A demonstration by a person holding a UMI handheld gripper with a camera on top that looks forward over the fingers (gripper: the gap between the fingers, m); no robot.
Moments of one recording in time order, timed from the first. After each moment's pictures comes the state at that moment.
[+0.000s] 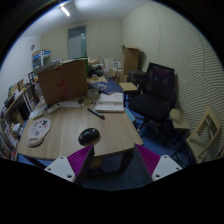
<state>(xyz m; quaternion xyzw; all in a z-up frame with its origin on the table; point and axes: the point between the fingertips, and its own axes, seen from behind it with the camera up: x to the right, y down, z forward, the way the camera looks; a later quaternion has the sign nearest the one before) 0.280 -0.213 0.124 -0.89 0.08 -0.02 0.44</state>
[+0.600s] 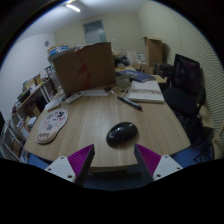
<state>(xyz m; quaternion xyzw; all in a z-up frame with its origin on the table) 0.162 -0.131 0.029 -0.90 0.01 0.09 0.42</state>
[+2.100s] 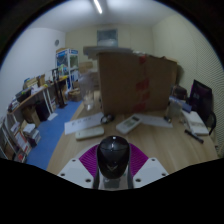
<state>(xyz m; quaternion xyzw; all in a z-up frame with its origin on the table) -0.181 0.048 0.064 -0.87 -0.02 0.04 0.50</state>
